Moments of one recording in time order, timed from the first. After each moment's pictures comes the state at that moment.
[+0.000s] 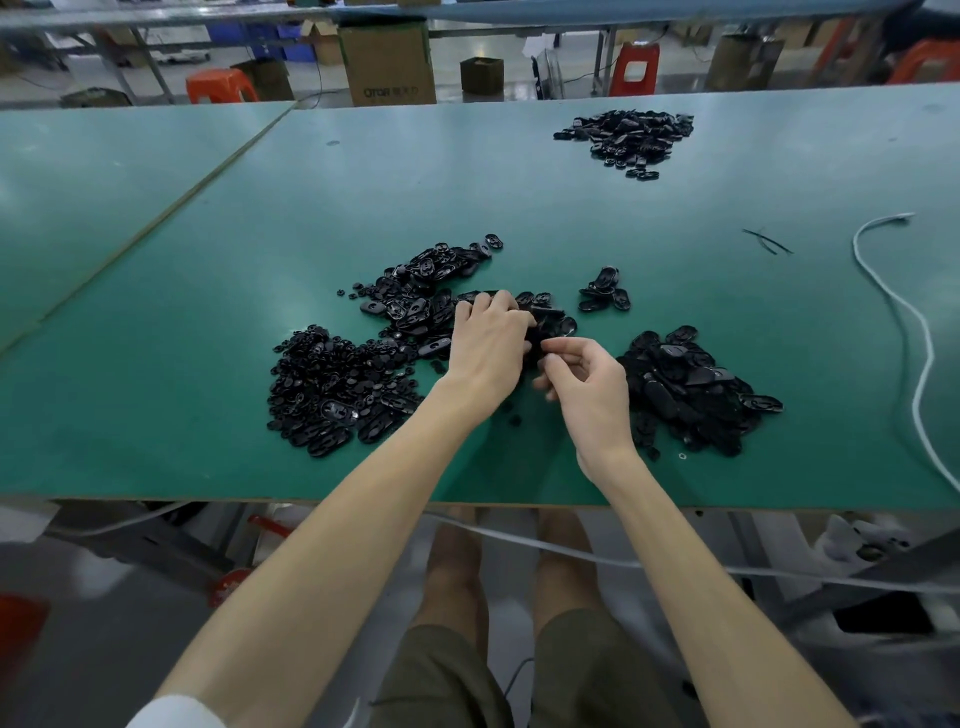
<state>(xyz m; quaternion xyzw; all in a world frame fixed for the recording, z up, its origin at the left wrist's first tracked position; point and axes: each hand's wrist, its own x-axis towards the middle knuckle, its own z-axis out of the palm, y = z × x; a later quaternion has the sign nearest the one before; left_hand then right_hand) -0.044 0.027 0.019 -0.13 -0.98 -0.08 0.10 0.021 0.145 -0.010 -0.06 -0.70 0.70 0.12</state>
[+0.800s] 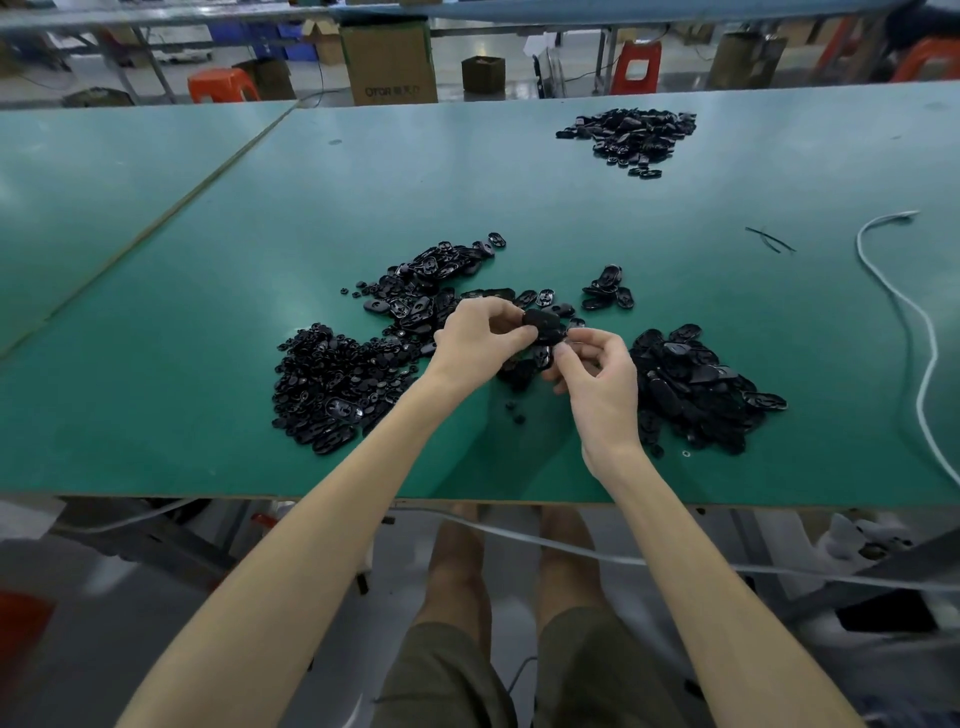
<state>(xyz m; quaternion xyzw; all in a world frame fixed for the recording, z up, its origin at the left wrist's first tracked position) -0.022 0.003 0.039 -0.05 -0.87 -0.50 0.02 0.017 0.147 -0.015 -0.07 -0.67 0.72 0.15</state>
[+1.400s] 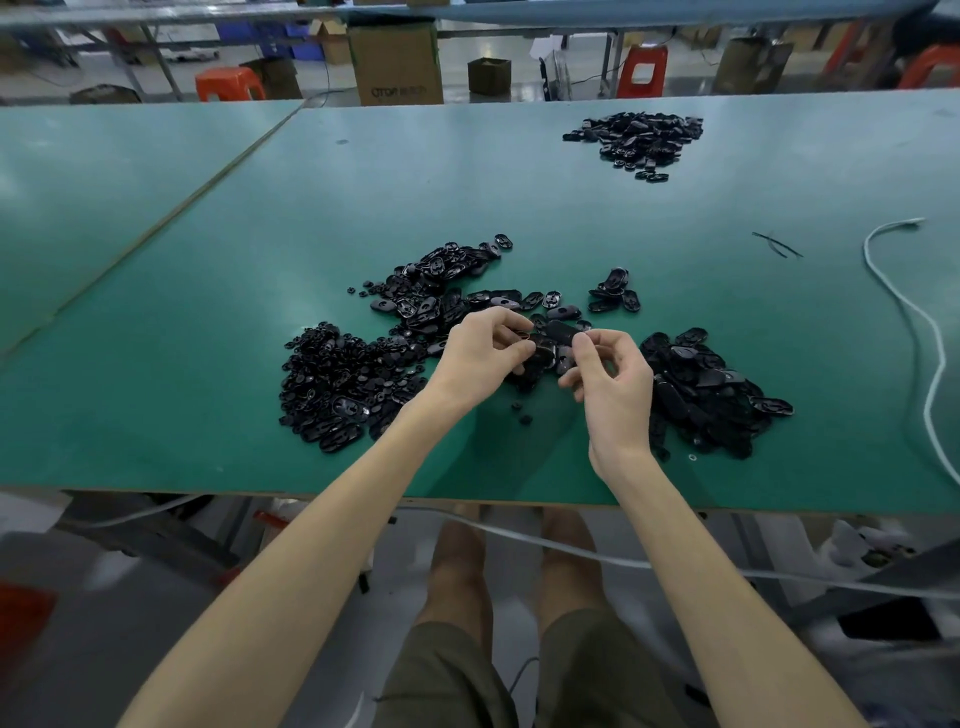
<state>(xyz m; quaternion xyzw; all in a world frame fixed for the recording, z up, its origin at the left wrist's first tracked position) -0.013 -0.001 0.030 -0.07 -0.86 -0.50 0.02 0.019 0.150 -0.011 -0.08 -0.66 0.72 0.18</state>
